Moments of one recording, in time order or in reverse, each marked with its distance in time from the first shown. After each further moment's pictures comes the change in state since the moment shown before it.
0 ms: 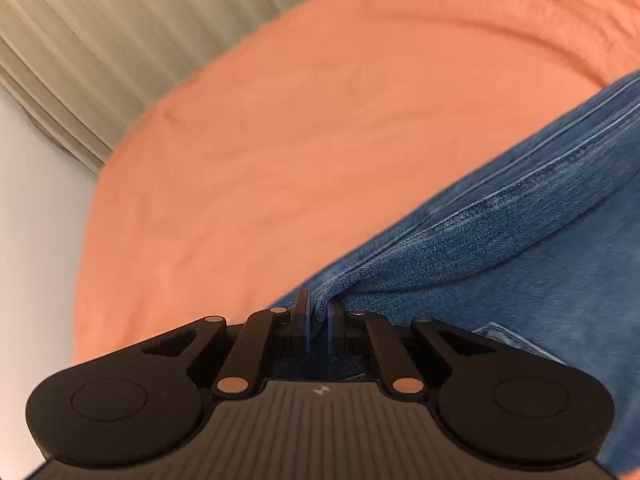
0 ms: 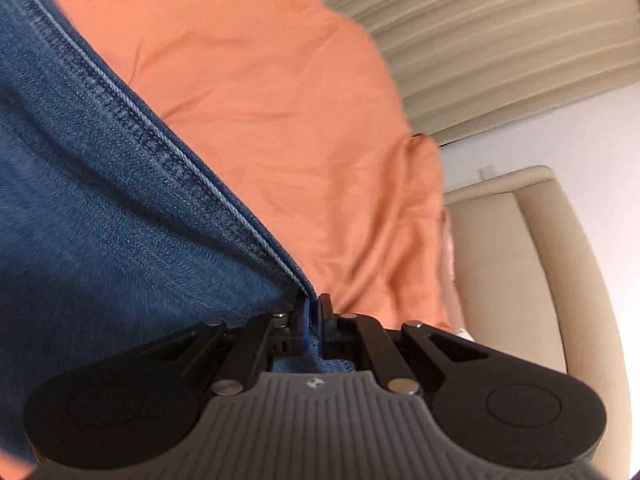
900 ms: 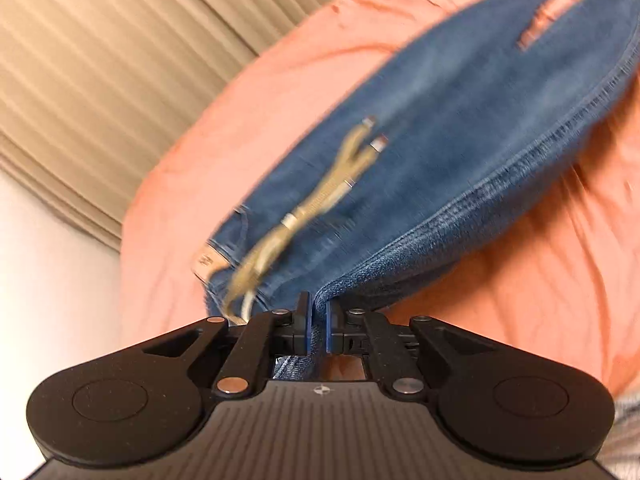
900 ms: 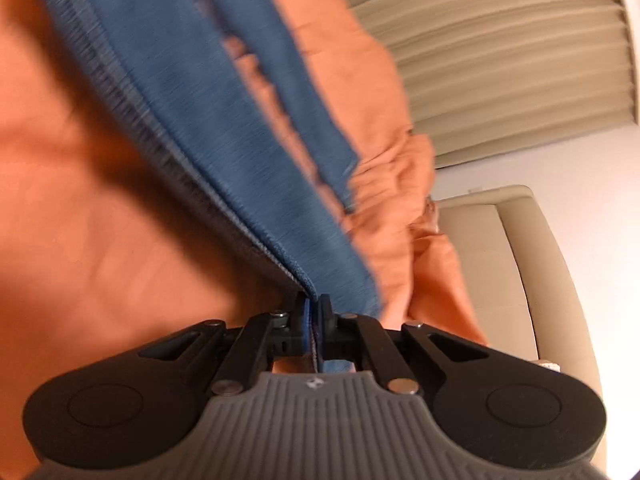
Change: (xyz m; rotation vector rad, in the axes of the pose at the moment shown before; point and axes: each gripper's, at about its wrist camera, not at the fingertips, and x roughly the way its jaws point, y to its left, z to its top) left arm -0.244 -0.077 -0.228 0.240 -0.217 0.026; right arm -0.241 0.046 -0.264 -0.106 -0.136 -0.026
